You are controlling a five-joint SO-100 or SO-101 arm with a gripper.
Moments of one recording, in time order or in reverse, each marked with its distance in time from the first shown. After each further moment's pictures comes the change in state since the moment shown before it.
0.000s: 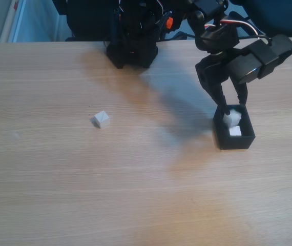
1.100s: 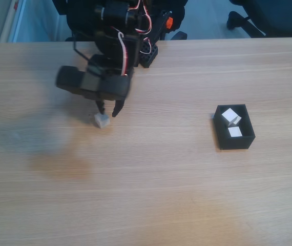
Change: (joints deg) arm 55.0 17.2 16.1 14.9 -14.5
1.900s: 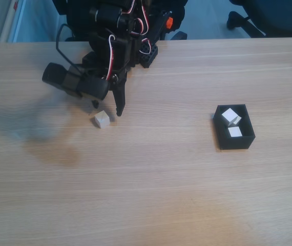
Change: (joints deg) arm 6.3 4.0 11.2 -3.4 1.8
